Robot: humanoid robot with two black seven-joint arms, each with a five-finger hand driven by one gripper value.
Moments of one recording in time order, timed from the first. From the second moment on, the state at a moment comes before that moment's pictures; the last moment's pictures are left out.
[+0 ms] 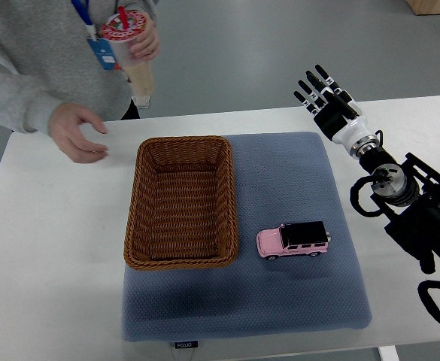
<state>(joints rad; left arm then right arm) -0.05 0.00 -0.06 -0.20 0.12 0.01 0.00 0.74 -0.08 1.03 0.51 -0.08 0.38 0.20</state>
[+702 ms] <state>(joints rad) -0.05 0.00 -0.06 -0.22 0.12 0.01 -0.02 0.98 -0.52 0.54 0.91 -0.89 0.61 0.17</state>
